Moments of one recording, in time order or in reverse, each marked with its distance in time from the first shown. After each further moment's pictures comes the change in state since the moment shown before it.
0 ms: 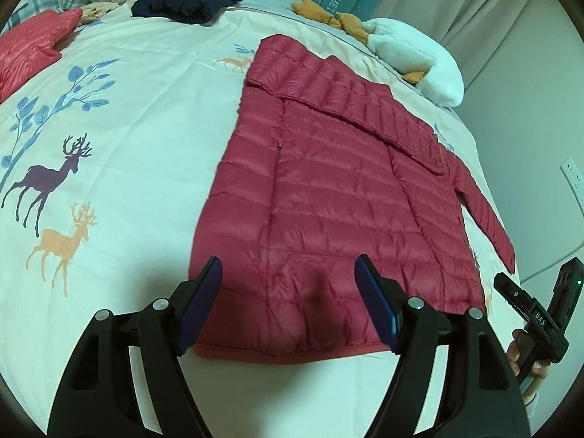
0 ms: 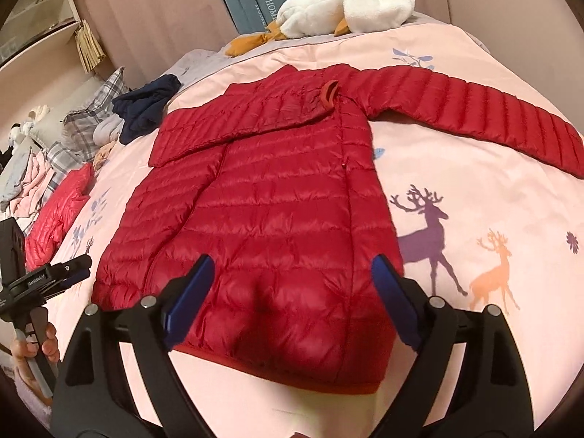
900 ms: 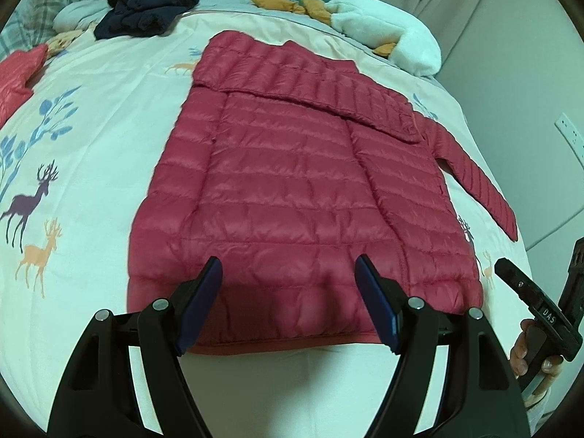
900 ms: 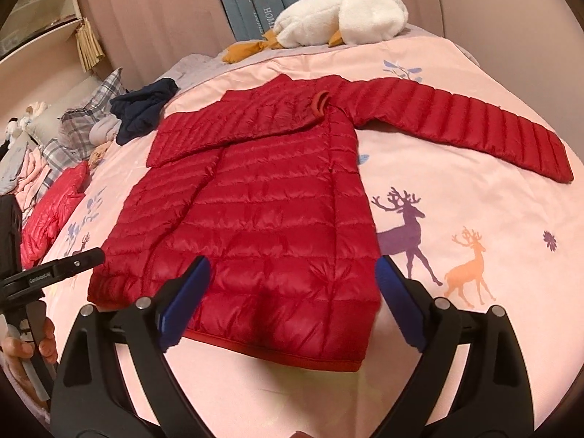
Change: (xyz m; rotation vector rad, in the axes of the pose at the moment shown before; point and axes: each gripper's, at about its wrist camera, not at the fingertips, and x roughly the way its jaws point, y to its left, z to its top) left arm 0.008 -0.066 -0.009 0.131 0.028 0.016; right arm -0.023 0.004 -0.007 -0.027 -0.035 -0.041
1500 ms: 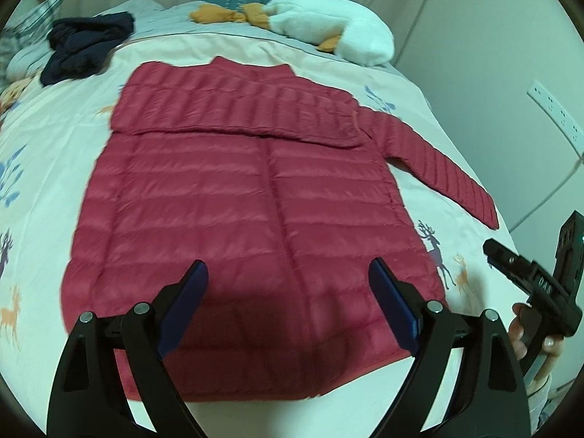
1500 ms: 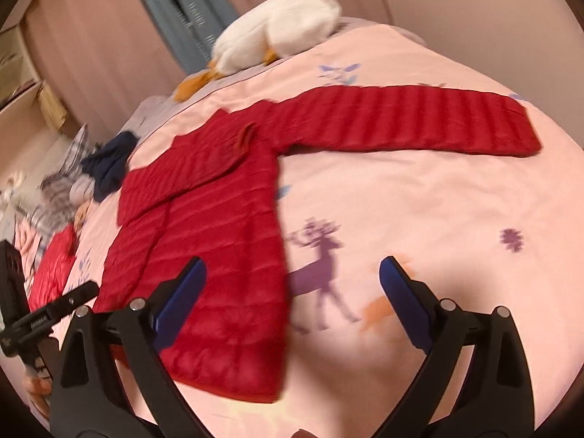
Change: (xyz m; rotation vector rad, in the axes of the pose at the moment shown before) left arm 0.023 -0.085 0.030 0.148 -0.015 -0.073; right arm -0.012 -0.100 0.029 0.238 -0.048 -0.045
